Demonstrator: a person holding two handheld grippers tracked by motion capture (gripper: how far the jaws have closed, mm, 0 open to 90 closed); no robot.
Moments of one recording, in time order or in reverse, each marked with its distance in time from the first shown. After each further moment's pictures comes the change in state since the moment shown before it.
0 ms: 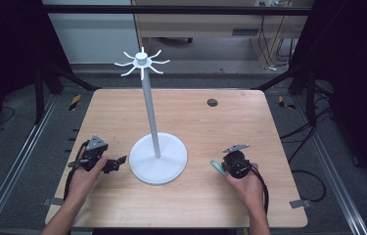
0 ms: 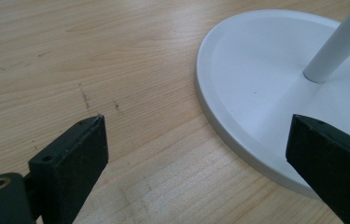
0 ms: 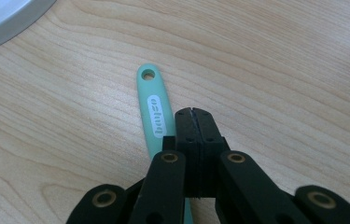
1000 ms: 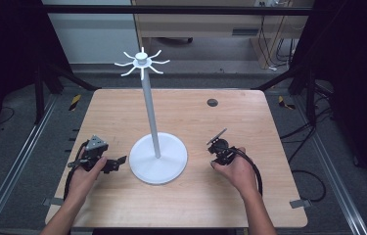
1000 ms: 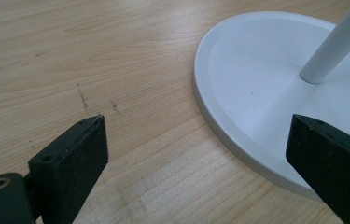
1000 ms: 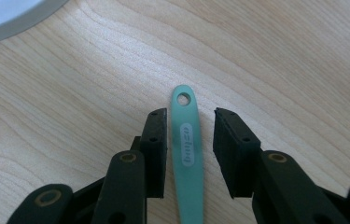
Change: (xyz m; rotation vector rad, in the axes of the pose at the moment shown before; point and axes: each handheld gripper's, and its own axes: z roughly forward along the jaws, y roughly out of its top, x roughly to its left) left arm 0.000 0.000 -0.001 -0.006 -0.011 -0.007; right arm 0.021 0.055 0.008 0.277 0.017 -0.165
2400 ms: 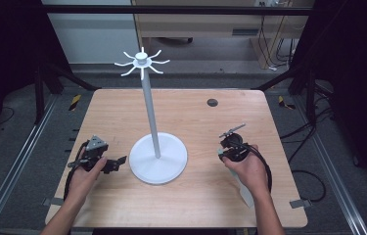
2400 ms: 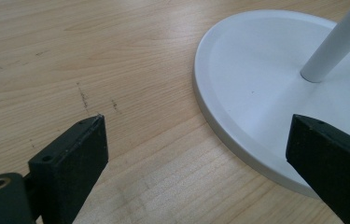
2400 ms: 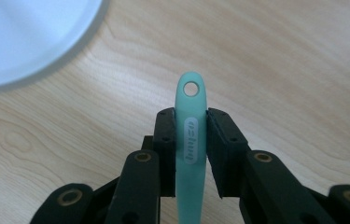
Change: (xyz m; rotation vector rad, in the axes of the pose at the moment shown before) left arm 0.000 0.000 0.000 0.003 0.004 0.000; right arm -0.022 -0.014 -0.039 -0.162 0.028 0.094
